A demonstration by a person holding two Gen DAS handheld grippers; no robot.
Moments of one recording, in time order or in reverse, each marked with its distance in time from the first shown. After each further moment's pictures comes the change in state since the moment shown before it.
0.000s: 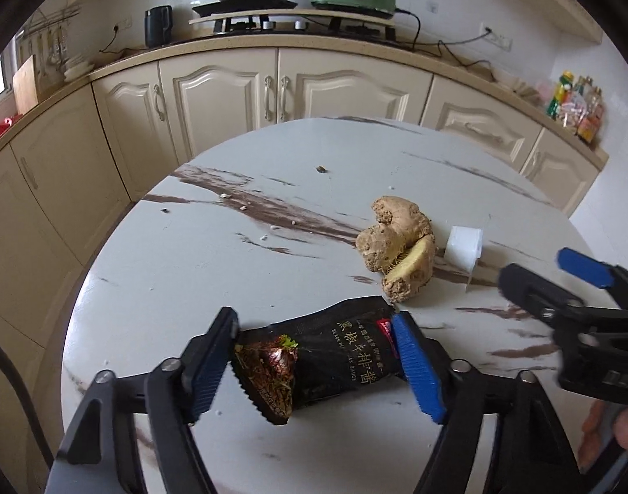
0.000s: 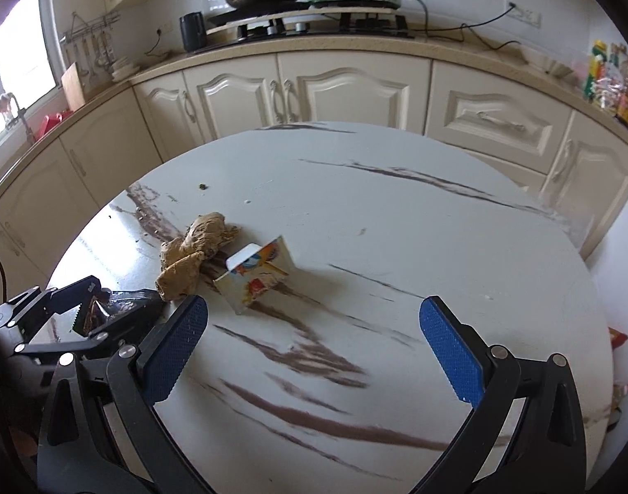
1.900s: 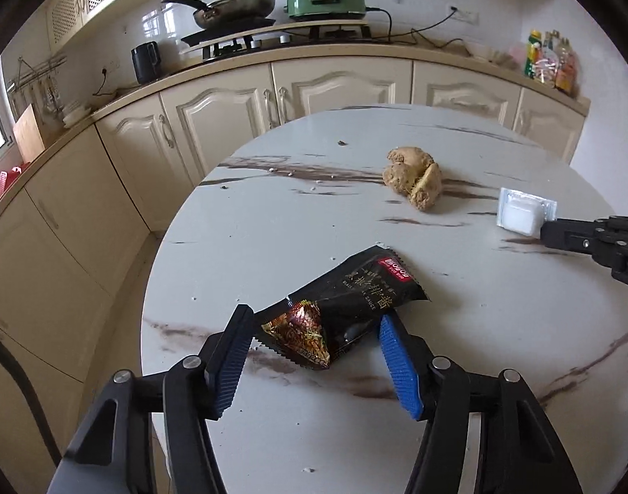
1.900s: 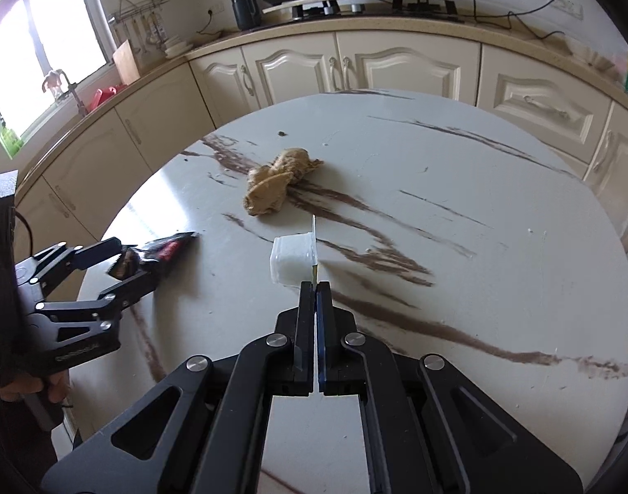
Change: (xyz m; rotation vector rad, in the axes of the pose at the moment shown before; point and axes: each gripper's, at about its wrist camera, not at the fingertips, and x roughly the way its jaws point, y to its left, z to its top) left arm -0.107 0.005 -0.120 0.180 -0.037 0.066; right arm -0.038 0.020 -0.047 -0.058 0.048 0.177
